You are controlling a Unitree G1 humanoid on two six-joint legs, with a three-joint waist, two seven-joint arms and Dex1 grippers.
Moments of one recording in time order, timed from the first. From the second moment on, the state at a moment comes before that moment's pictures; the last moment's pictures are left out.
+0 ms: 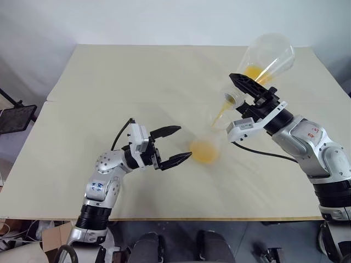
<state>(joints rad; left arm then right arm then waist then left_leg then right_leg) -0.37 0.29 -0.04 -0.06 -0.46 0.11 -0.95 -0.57 -0.78 0.07 -0.04 -0.82 -0.50 0.09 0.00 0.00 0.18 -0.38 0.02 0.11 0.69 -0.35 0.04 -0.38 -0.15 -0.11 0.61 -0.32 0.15</state>
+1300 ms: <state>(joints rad) -0.38 0.27 -0.06 -0.02 -0.46 0.06 -0.94 -0.57 -0.80 0.07 -0.04 -0.86 -0.52 0.05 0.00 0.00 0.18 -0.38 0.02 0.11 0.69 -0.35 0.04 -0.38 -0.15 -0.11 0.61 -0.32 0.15</state>
